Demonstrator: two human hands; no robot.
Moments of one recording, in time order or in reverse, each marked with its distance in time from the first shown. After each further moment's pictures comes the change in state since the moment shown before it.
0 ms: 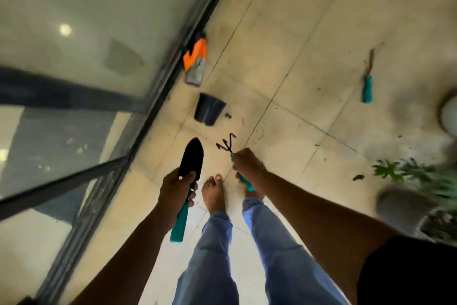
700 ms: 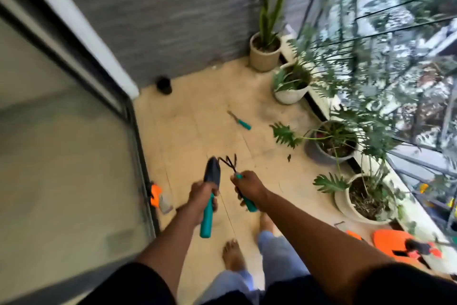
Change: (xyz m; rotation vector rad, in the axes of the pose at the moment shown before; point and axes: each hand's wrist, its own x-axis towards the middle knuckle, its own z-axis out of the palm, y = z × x) left_hand -0.305 0.135 0.083 0.725 -0.395 0.356; right_hand -0.366 0.027 -0.072 0.870 0.446 -0.241
